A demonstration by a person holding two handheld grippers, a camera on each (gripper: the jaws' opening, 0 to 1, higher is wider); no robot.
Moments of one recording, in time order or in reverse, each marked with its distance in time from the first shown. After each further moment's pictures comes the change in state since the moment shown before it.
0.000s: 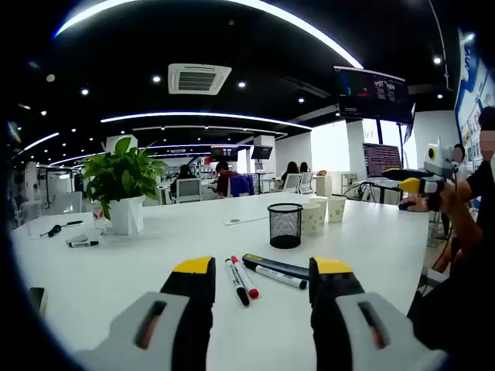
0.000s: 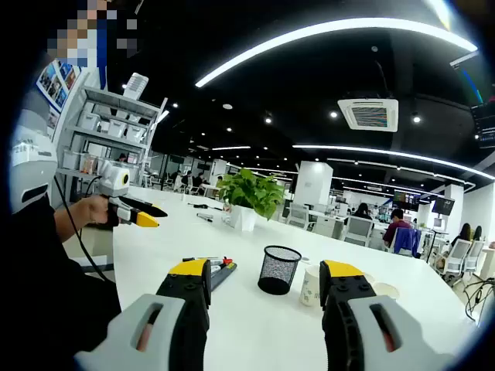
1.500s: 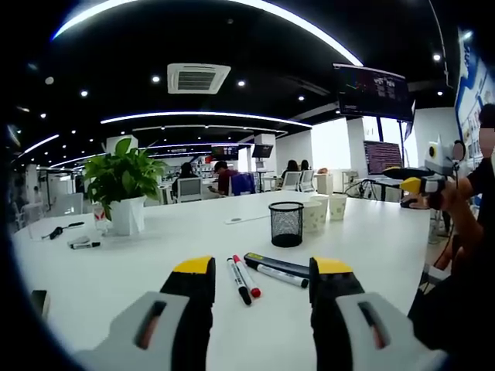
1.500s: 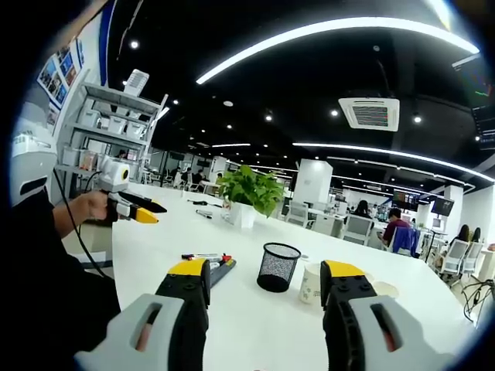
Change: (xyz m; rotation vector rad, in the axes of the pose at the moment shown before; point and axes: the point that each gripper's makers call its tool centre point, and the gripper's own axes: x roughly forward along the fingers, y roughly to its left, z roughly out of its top) left arm -0.001 0.000 0.000 0.013 0.009 0.008; right arm 0.000 0.000 -0.004 -0.011 0.015 -0.004
